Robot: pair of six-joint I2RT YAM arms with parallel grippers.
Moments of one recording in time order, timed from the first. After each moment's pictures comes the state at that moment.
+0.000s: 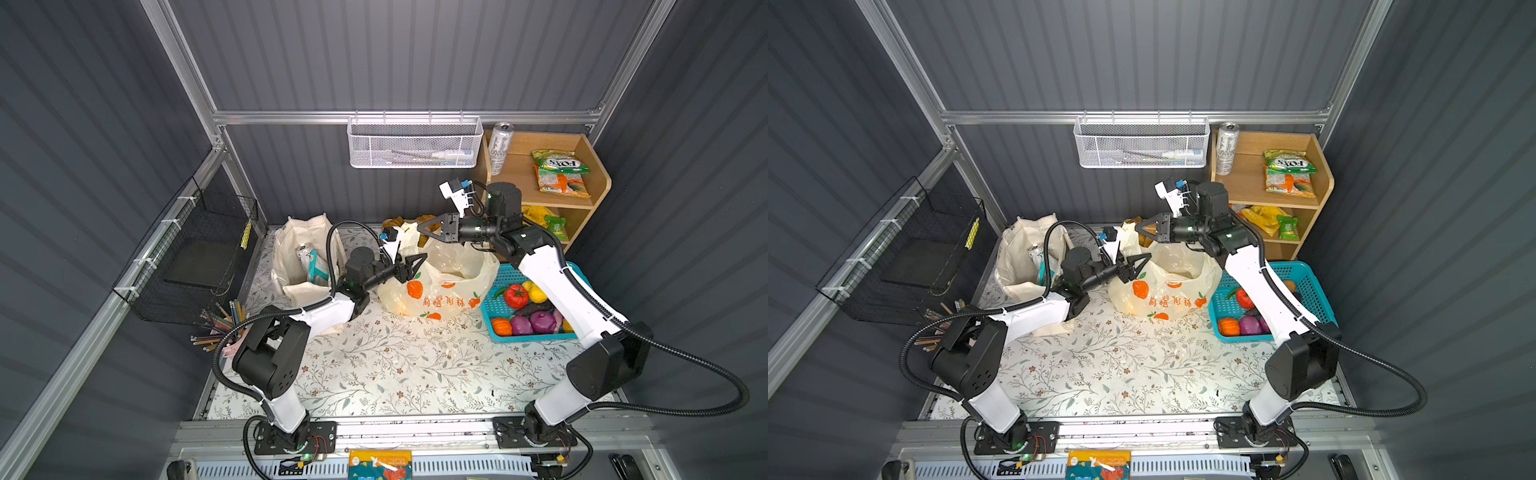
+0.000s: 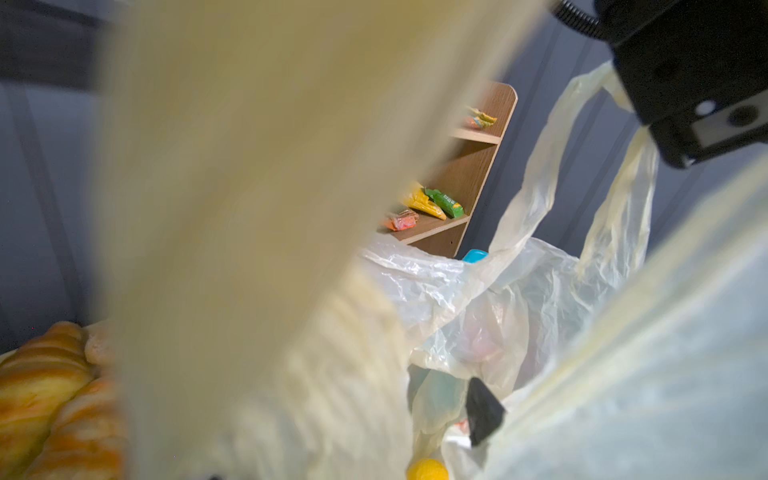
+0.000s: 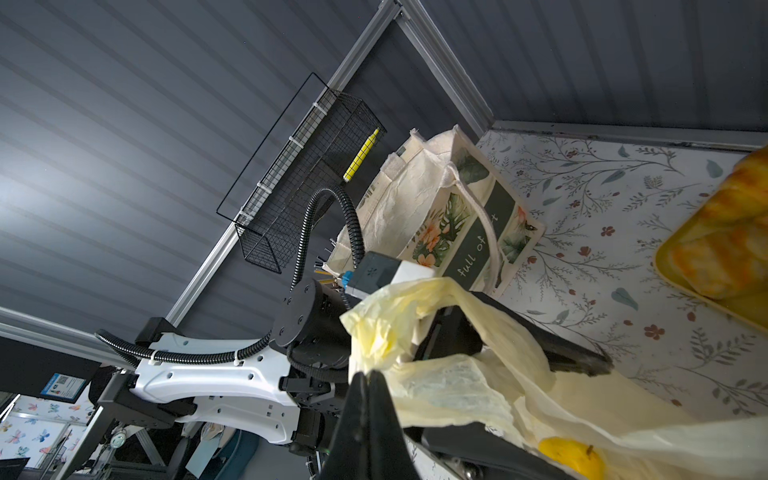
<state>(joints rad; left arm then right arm) -0.57 1.71 1.02 0.74 0.46 -0.25 0.38 1.62 1.65 -0.35 -0.91 0.53</state>
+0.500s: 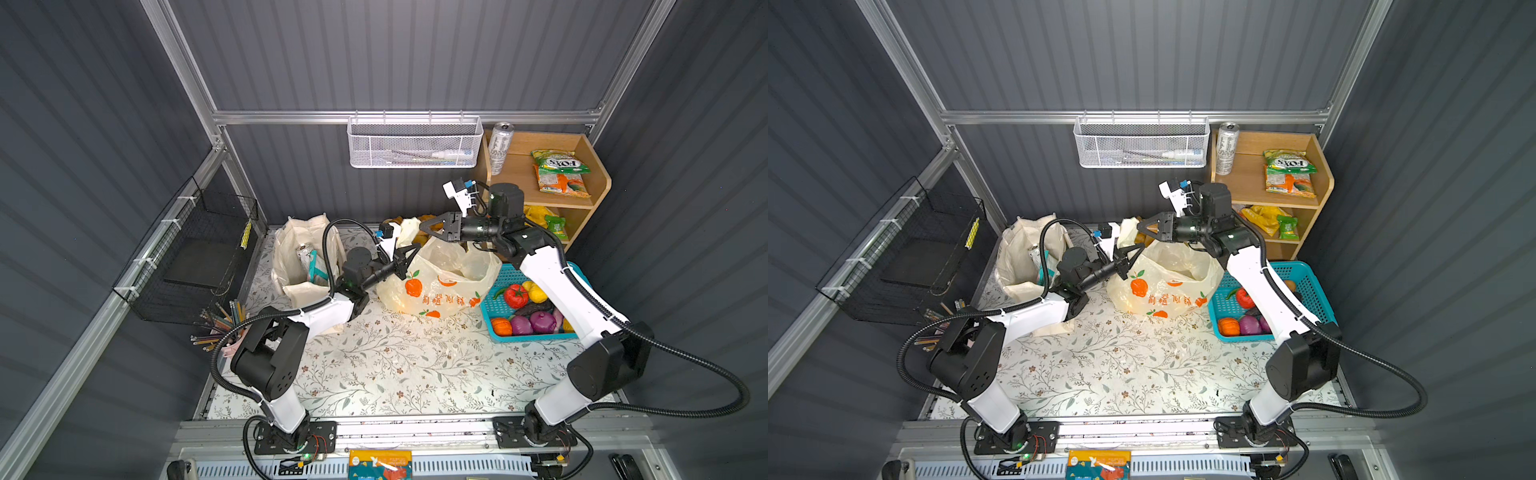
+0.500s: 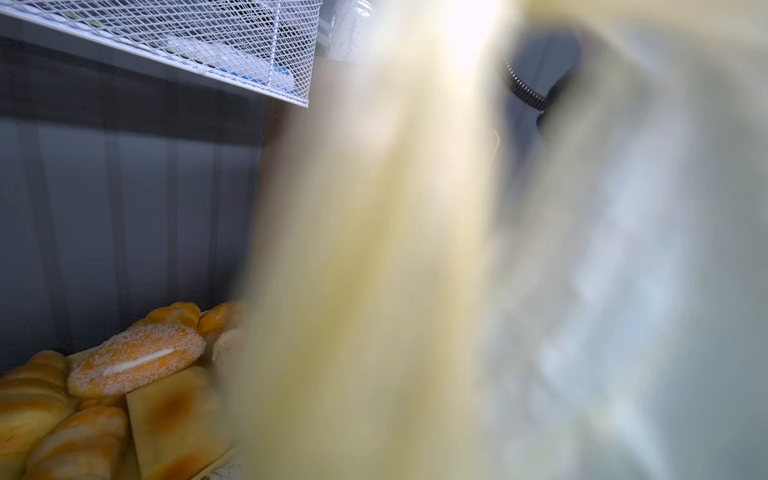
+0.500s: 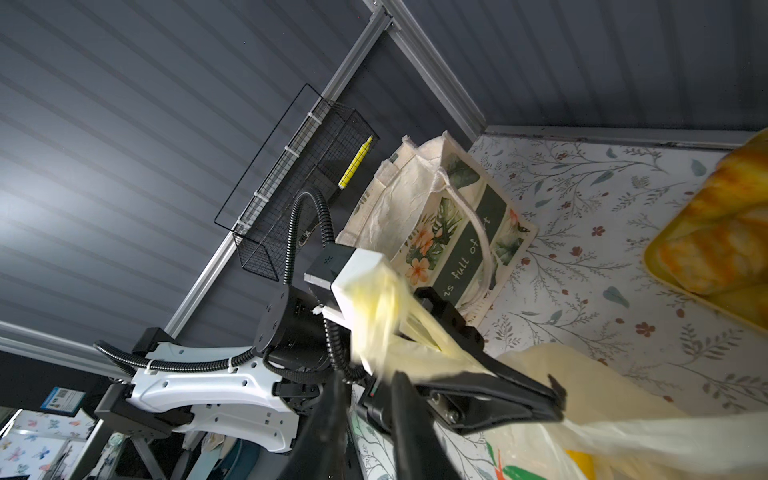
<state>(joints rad) -0.57 1.70 1.01 0.80 0.46 -0.31 0.35 1.59 1.61 -0.32 -0.91 0.56</state>
